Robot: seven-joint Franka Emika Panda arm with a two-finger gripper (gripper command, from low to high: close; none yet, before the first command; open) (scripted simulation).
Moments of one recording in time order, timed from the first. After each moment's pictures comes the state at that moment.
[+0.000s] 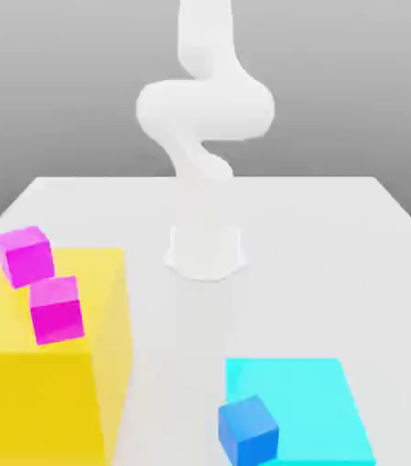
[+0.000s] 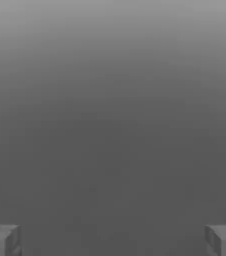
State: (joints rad) arm 0.03 -0.71 0.02 -2.29 0.00 2.32 0.77
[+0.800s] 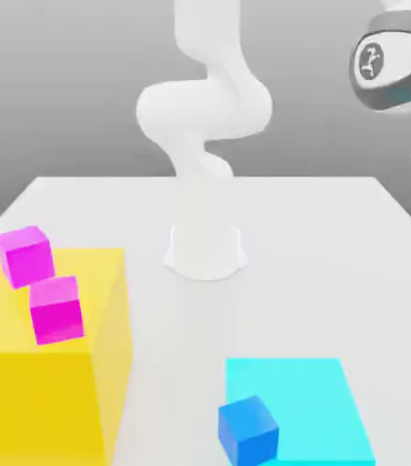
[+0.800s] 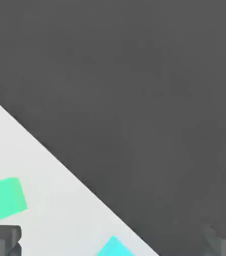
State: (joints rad) arm 0.29 0.17 0.21 -2.16 -0.13 2.51 0.54
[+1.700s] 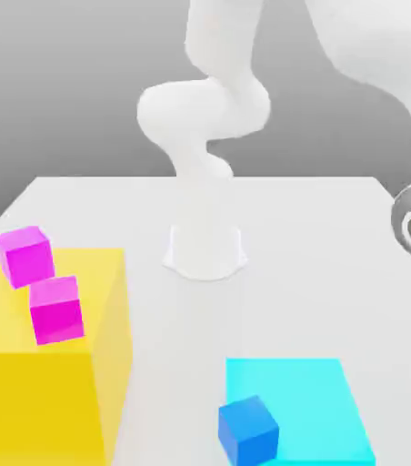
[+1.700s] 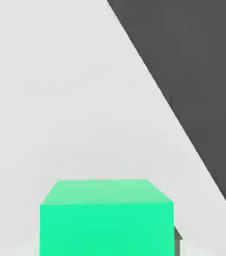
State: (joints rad) arm 0.29 0.34 0.16 -2.14 -0.16 2.47 0.52
